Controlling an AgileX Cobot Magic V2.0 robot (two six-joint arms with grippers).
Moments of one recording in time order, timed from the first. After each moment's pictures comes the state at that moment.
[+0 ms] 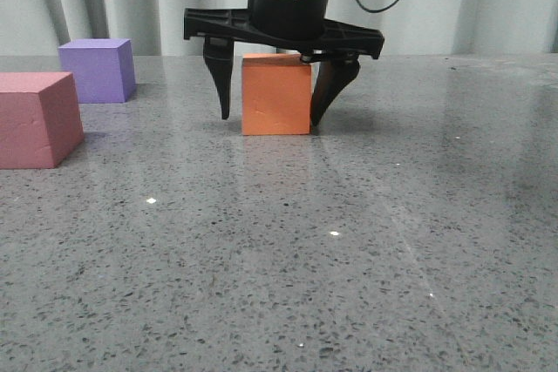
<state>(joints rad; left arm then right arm) -0.05 0.53 -0.70 0.09 1.02 -0.12 0.63 2.04 -1.83 -0.06 1.05 0.60</state>
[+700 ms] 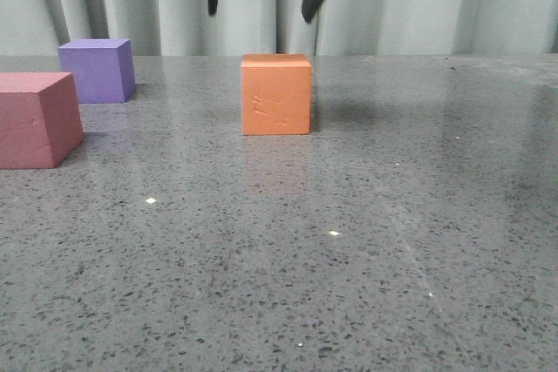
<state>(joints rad) -0.05 0.53 -0.70 0.09 1.02 -0.12 0.63 2.04 -2.18 -0.08 1.24 0.44</state>
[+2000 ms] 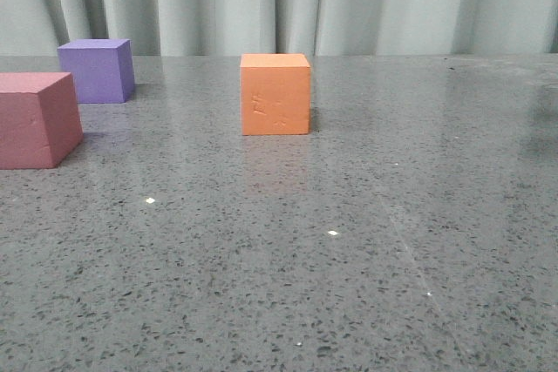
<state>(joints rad) -0.05 0.53 -0.70 0.09 1.02 -0.12 0.15 1.31 -1.30 -0.07 1.17 0.18</state>
